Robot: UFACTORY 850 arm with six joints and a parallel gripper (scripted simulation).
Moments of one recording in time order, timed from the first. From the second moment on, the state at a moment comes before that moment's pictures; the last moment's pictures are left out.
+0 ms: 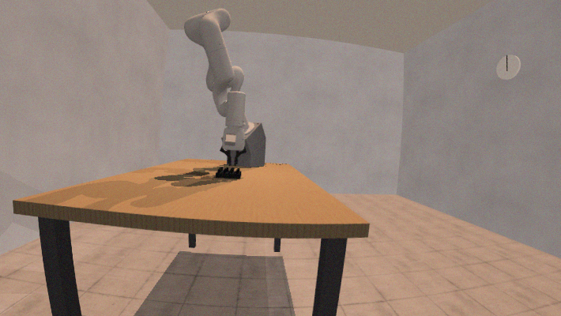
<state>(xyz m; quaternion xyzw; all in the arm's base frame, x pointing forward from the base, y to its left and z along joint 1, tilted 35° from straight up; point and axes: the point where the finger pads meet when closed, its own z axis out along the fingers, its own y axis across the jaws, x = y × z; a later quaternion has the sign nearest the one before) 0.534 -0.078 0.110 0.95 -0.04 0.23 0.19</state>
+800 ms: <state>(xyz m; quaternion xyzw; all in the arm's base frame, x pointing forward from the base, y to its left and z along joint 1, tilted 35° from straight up) 0.527 -0.072 0.123 0.95 -0.04 0.23 0.19</state>
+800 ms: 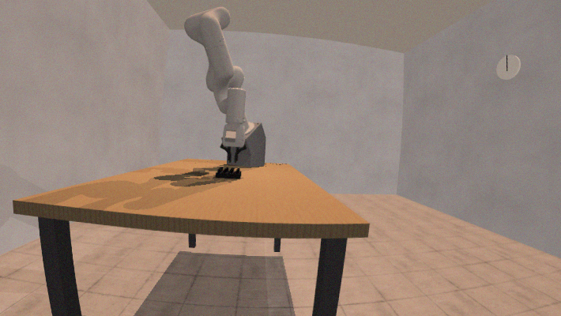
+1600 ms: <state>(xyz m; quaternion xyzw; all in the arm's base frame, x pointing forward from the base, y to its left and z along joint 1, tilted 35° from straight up) 0.525 -0.070 0.129 0.91 -0.29 0.27 0.13</state>
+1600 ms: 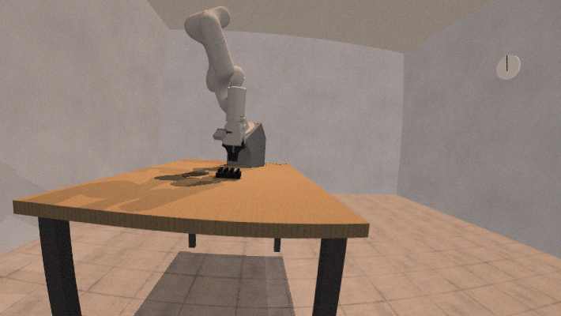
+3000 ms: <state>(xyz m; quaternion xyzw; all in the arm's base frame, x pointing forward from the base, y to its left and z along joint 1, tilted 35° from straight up) 0.521 -0.065 0.139 0.64 -0.71 0.29 -0.03</state>
